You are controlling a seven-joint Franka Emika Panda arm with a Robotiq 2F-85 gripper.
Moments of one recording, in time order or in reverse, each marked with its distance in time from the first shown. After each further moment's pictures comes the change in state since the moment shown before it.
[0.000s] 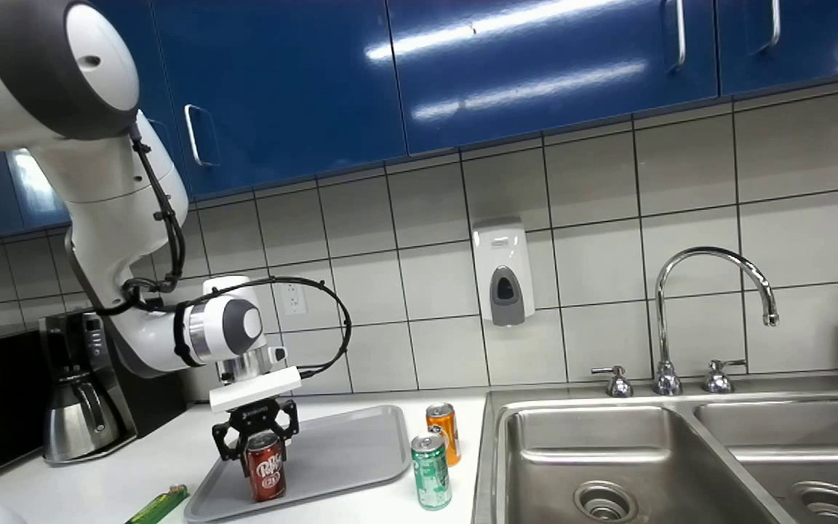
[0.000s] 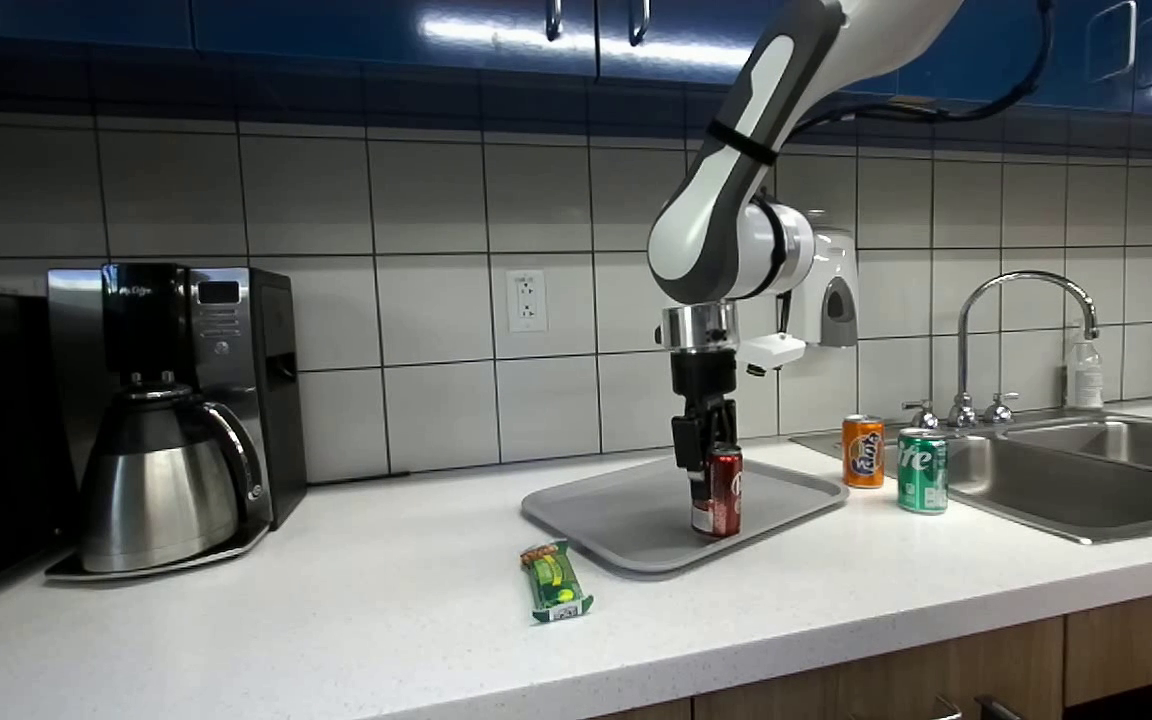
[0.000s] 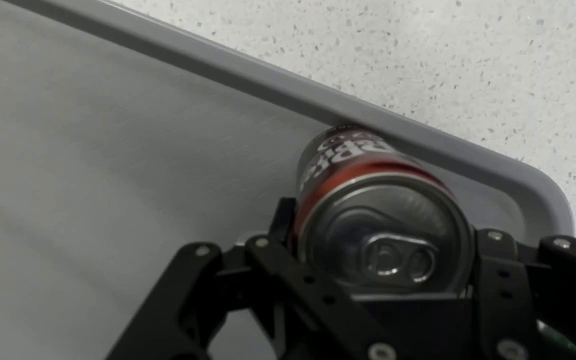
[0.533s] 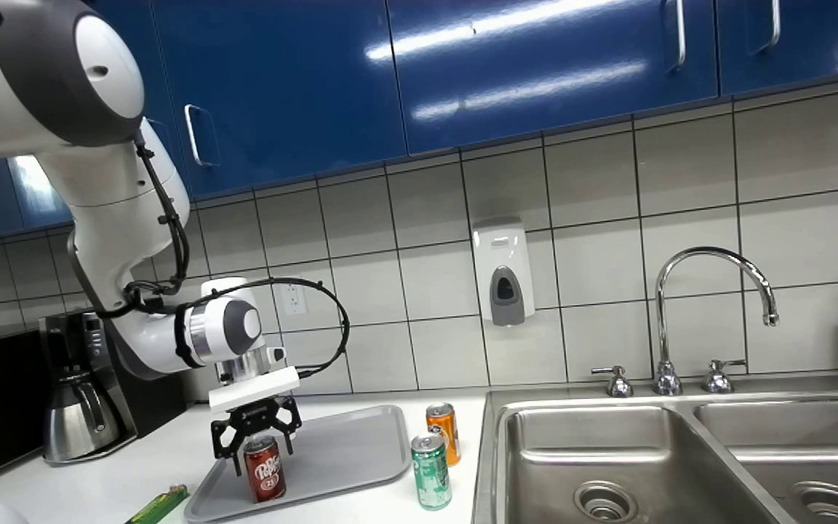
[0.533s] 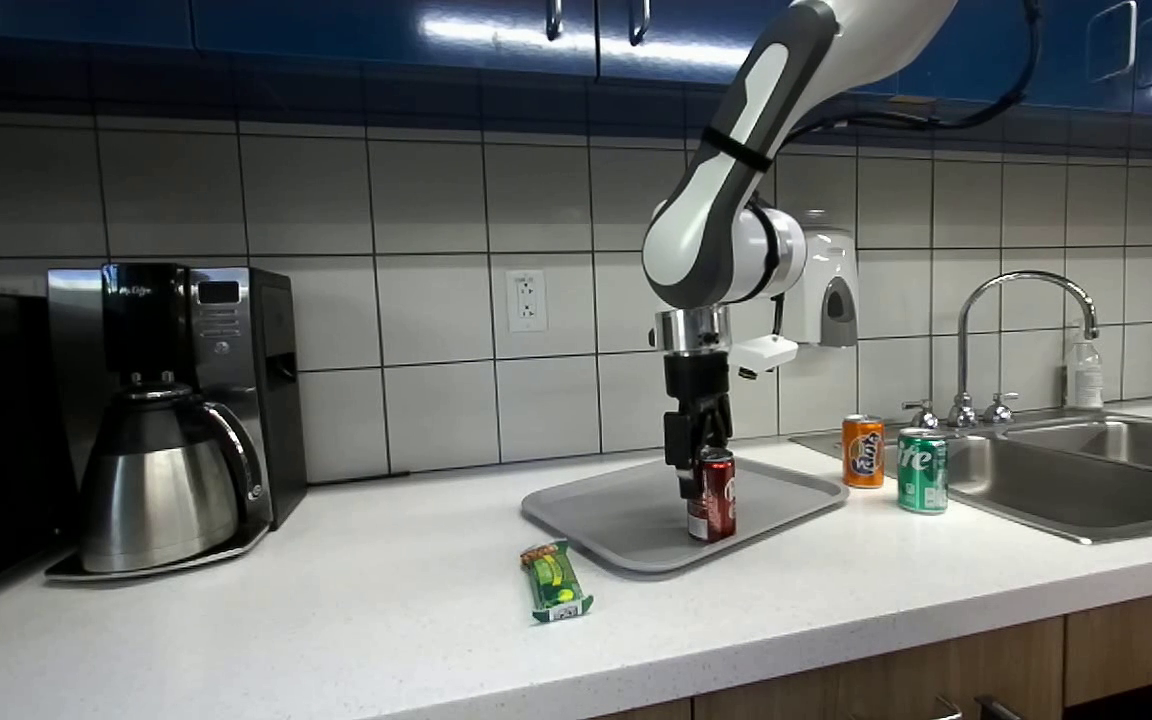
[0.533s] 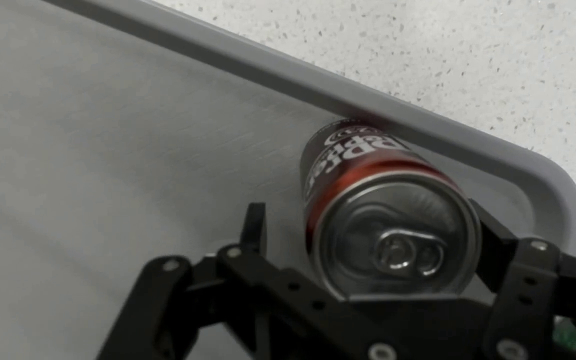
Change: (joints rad) arm 0.008 0.021 0.000 0.023 -0.028 0.000 0.031
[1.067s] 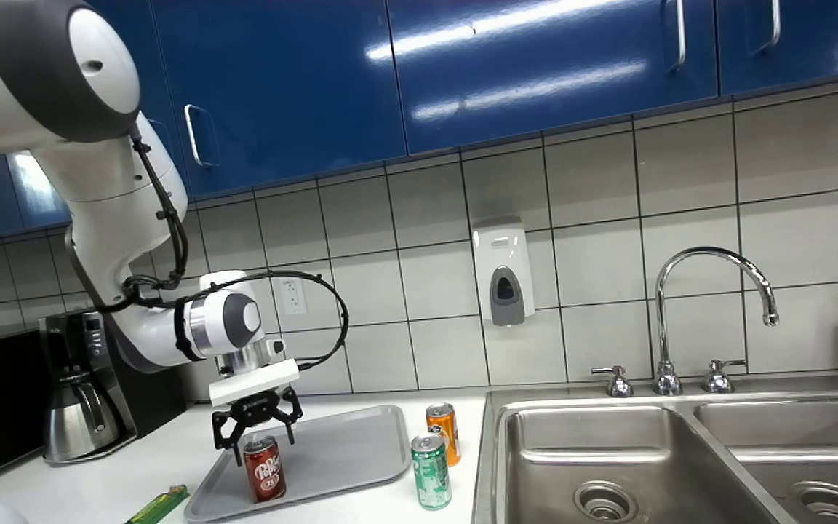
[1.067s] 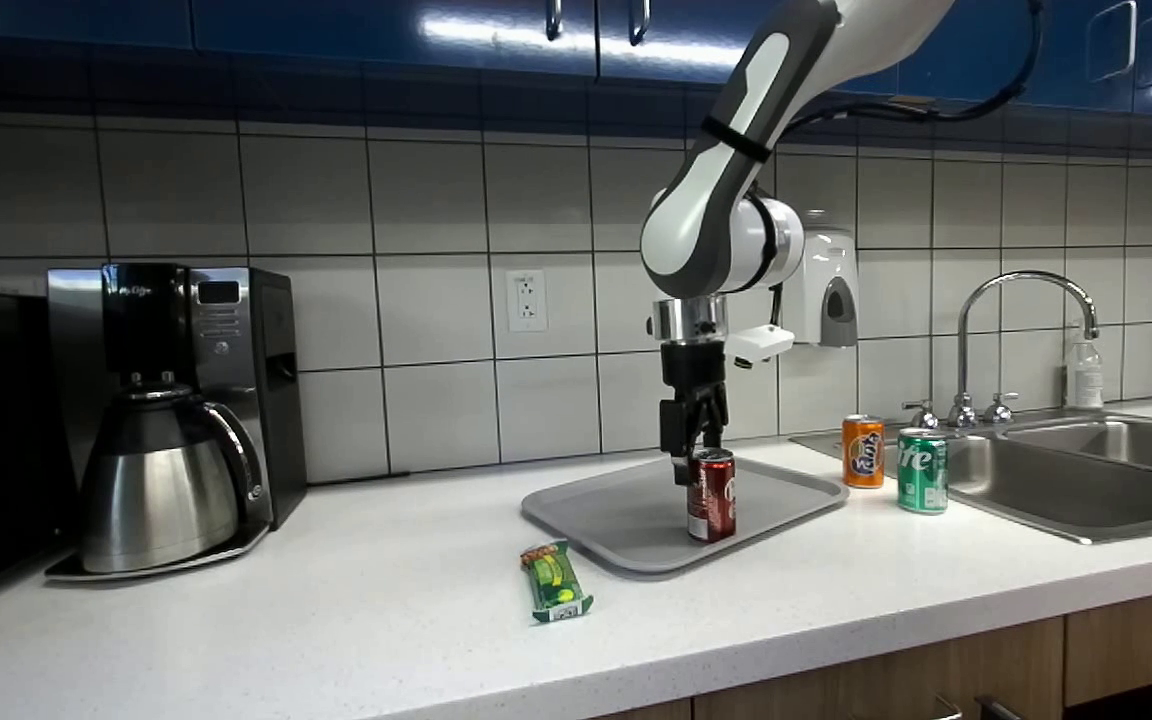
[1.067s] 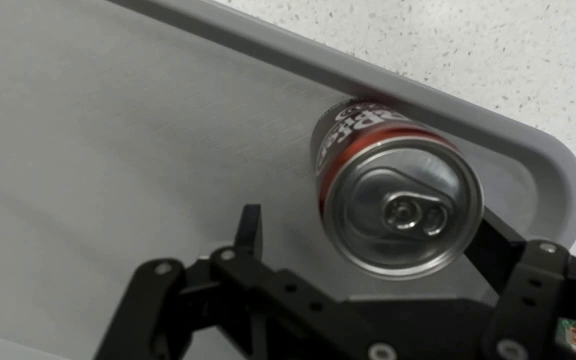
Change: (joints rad) arm 0.000 -0.016 0.000 0.011 -0.004 0.001 0.006
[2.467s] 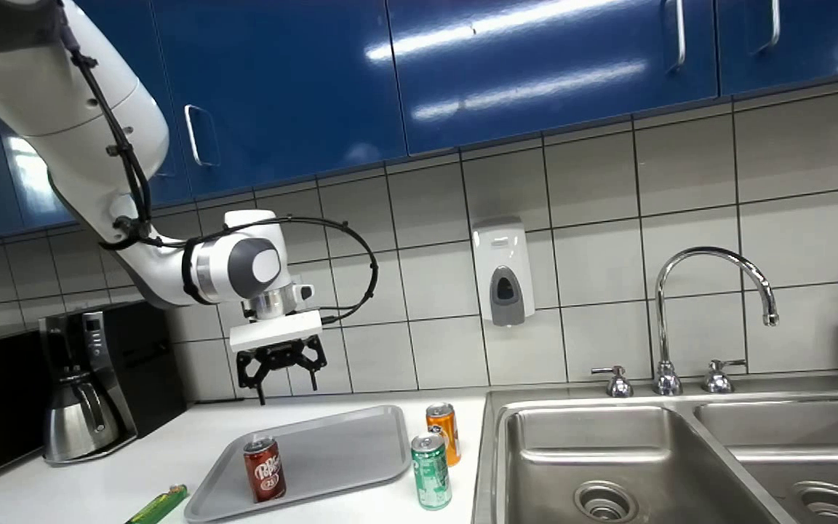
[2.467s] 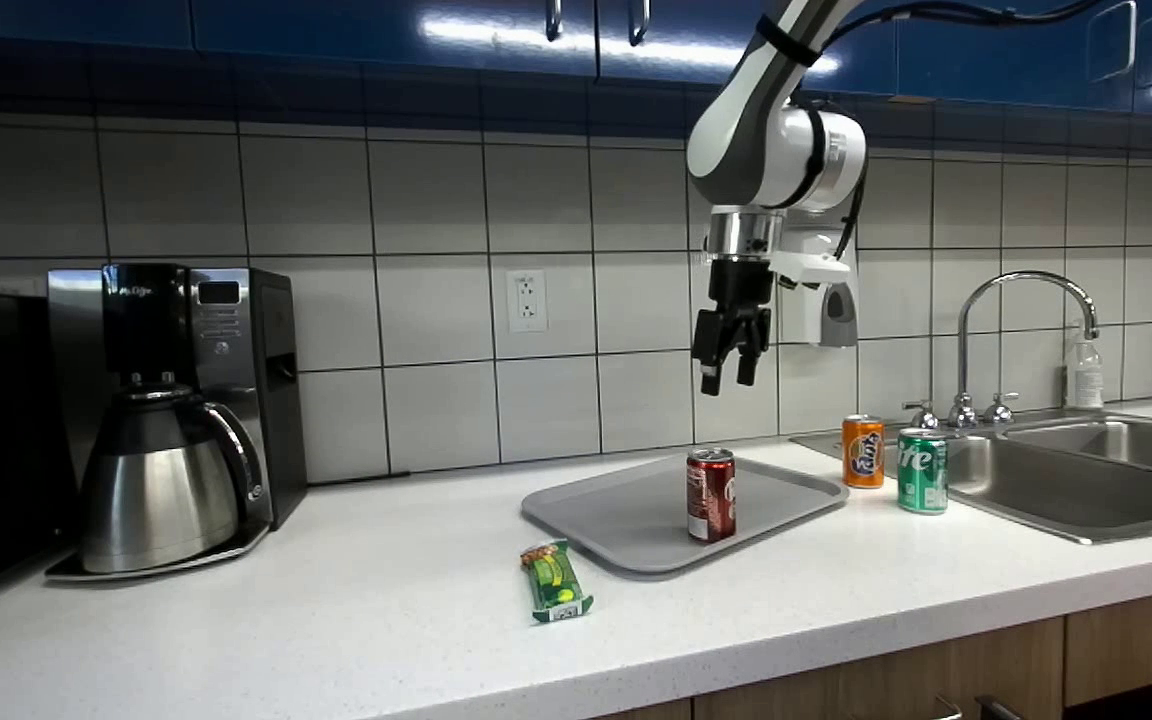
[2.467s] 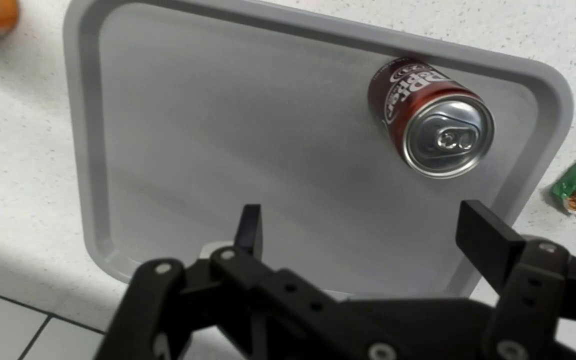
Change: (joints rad) arm -0.087 -0.235 -0.043 -0.069 0.211 -0.008 -0.126
